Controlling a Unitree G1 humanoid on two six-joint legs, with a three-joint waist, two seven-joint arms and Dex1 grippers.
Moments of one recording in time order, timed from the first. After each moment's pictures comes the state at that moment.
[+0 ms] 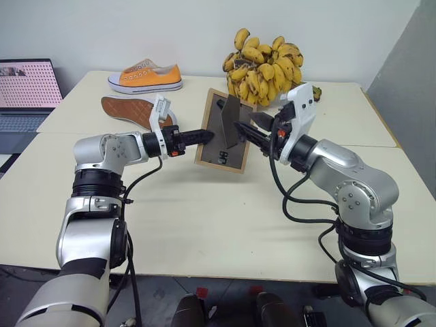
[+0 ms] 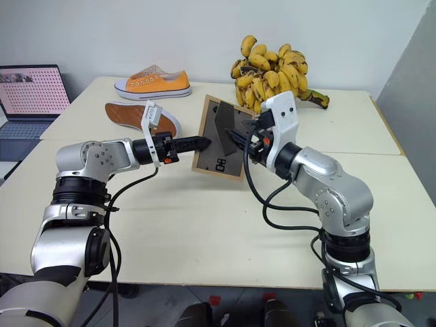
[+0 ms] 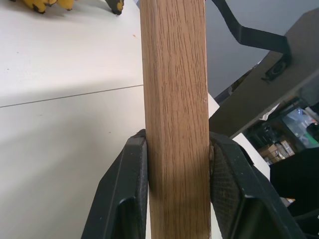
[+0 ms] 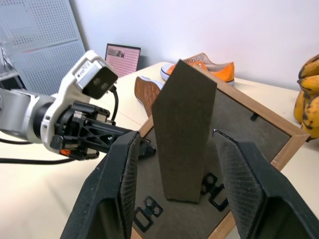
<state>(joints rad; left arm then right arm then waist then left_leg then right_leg) -1.04 0.55 0.10 0.61 -0.58 0.99 -1.00 -0.75 -0.27 0.00 -0.38 0.51 0.92 0.34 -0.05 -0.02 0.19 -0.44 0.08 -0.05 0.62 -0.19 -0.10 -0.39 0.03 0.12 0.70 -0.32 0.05</state>
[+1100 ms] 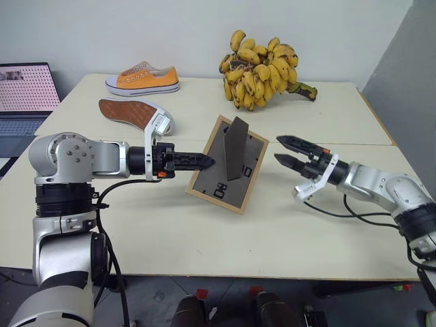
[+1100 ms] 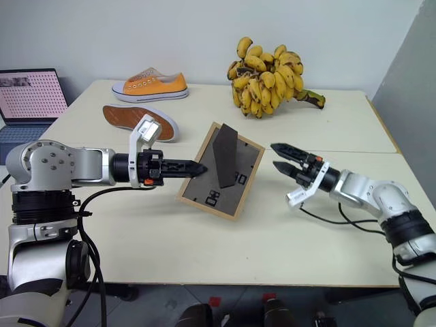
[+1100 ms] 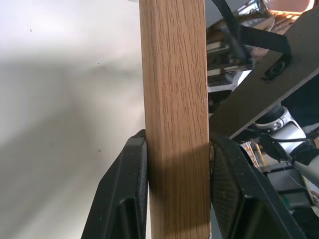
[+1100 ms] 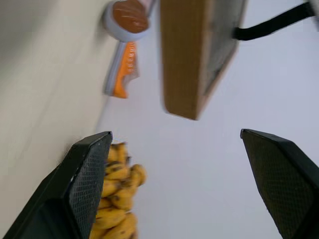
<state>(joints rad) -0.92 0.66 0.21 0.20 -0.95 1.61 -0.76 -0.79 -0.84 0.43 0.41 -1.13 -0.78 -0.46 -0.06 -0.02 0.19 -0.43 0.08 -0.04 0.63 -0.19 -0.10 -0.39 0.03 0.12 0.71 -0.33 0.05</state>
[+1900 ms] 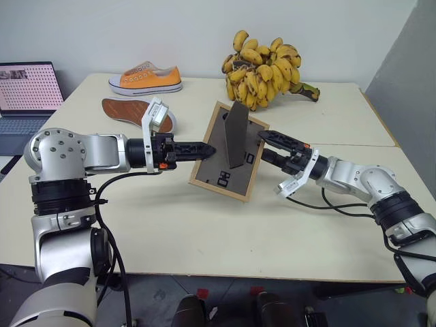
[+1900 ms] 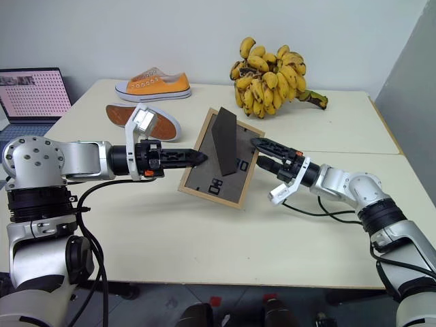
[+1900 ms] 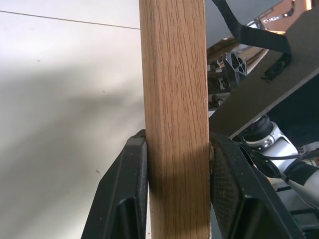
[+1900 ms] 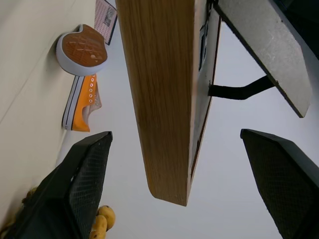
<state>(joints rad) -0.94 0.64 0.27 0.22 -1.15 1.61 -0.52 -0.89 -0.72 0.50 0.49 -1.19 -0.79 -0.57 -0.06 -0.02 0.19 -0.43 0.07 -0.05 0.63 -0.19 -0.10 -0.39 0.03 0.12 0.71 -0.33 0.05</state>
